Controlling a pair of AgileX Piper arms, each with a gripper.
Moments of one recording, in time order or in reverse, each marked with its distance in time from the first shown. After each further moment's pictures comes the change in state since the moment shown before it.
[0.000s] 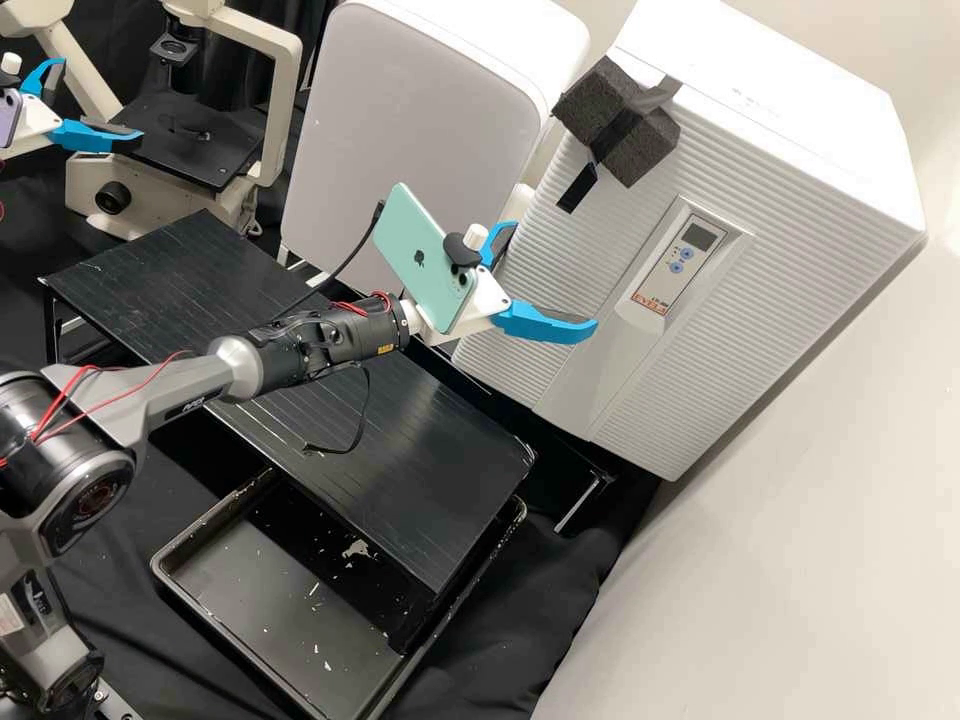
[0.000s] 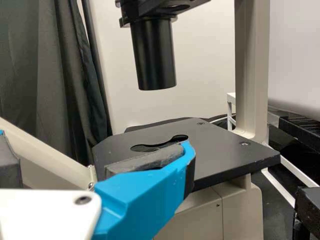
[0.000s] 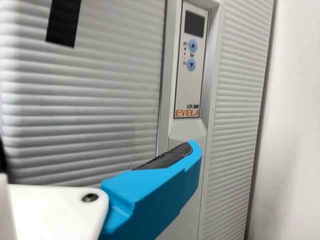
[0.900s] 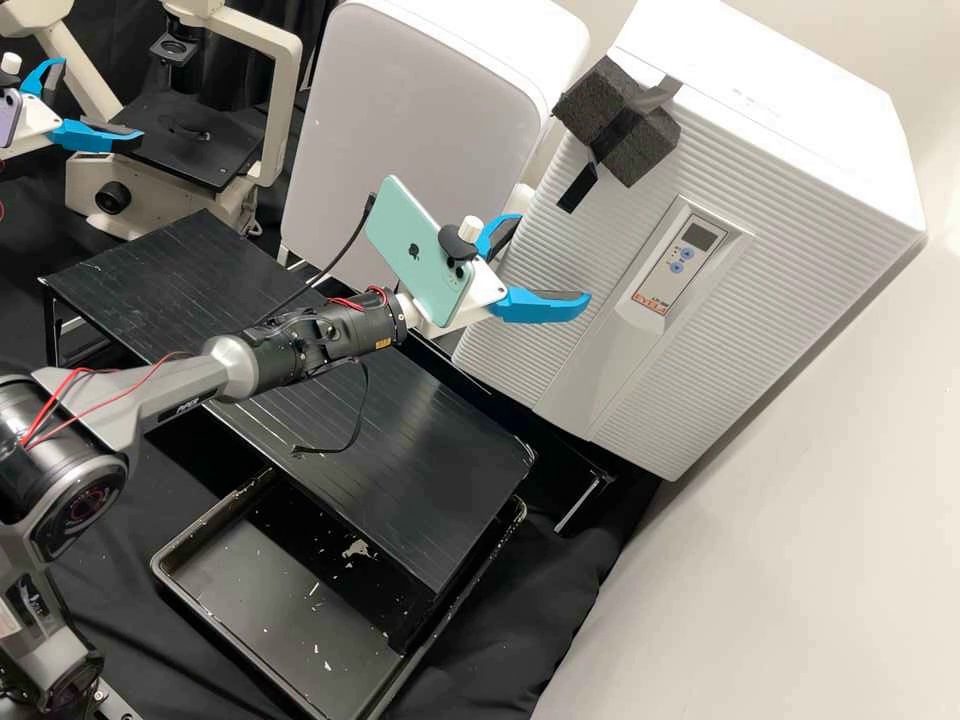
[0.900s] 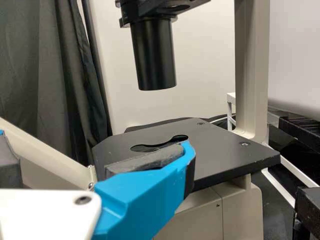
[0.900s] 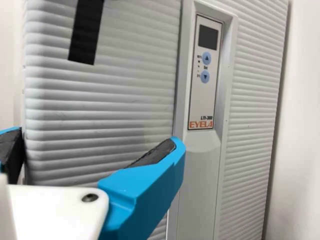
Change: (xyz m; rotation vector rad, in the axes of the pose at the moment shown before) left arm 0.000 0.000 0.000 0.000 0.000 0.000; right arm -0.001 0.001 -0.003 0.011 0.024 -0.021
